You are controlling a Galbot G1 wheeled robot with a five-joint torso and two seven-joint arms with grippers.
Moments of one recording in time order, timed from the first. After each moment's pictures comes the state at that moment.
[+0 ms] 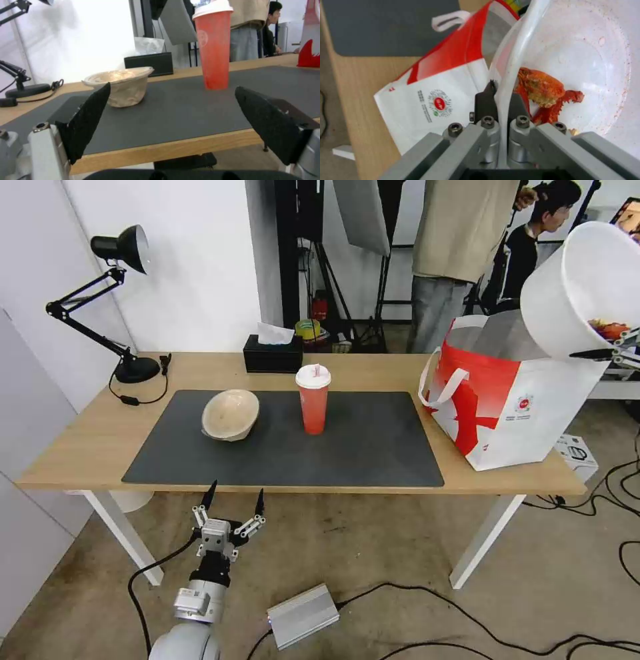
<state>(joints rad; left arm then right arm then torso) 1.58 -1.51 -0.53 -1.96 0.06 -0.34 0.09 -0.50 -0.07 0.22 1.65 0.54 0.00 -0.90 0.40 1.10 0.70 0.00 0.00</state>
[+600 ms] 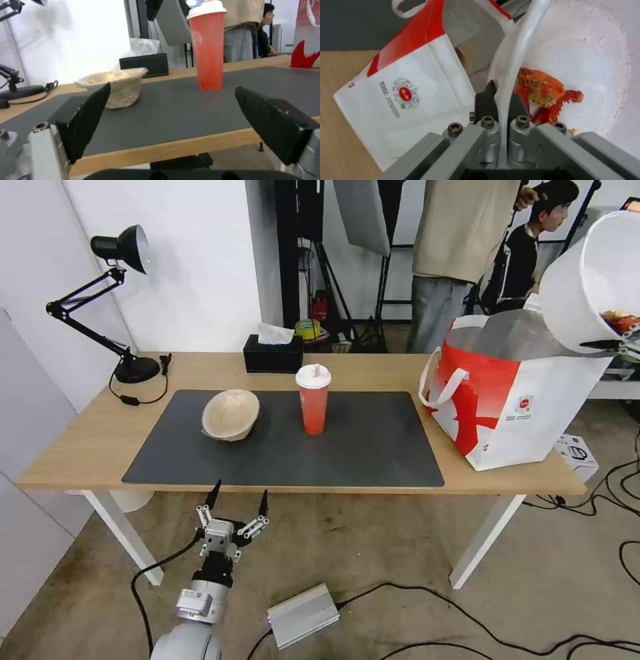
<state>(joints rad) 1.58 -1.51 -0.52 -1.95 0.06 -0.34 0.10 -0.46 0.01 0.19 1.58 0.48 -0.01 -0.82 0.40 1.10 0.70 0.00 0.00</state>
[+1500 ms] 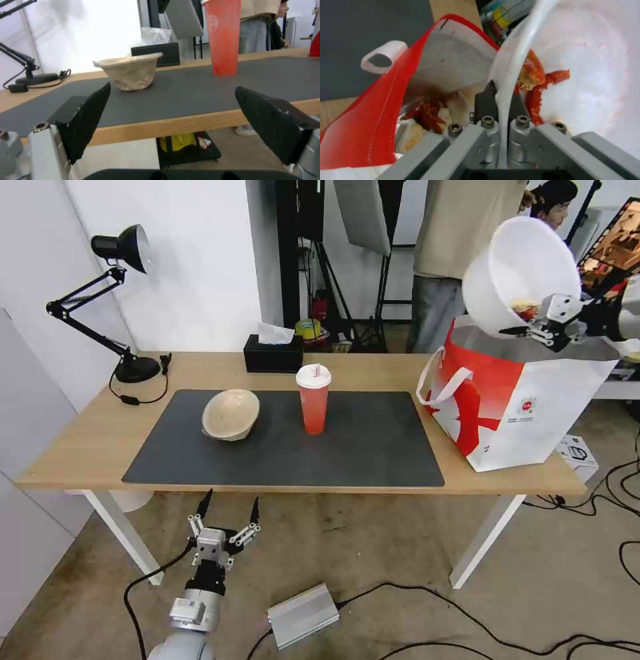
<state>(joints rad) 1.60 -1.52 -0.56 -1.91 0.04 -0.39 0.10 0.19 0.37 -0.42 1.41 0.32 -0.07 -0.88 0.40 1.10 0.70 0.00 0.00</state>
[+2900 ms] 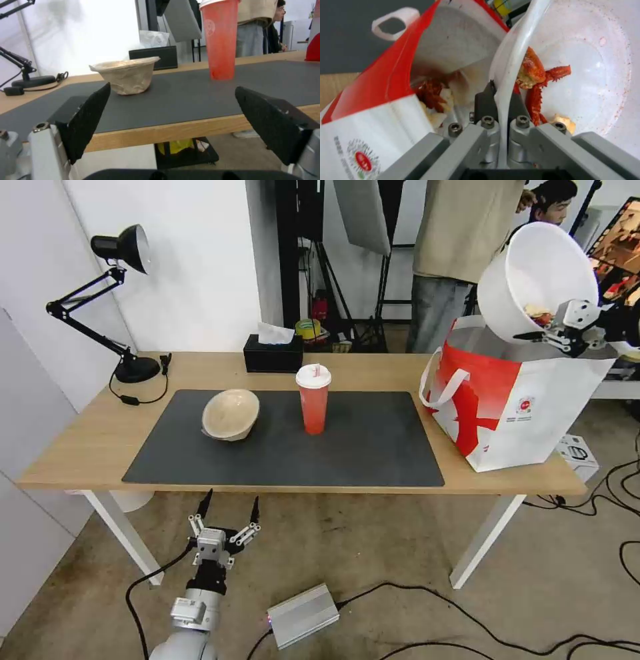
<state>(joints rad) 1.59 -1.52 -0.55 -1.91 0.04 -0.39 0.10 0.13 0.29 -0.34 1.44 0.30 -0.05 -0.92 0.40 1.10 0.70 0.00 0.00</state>
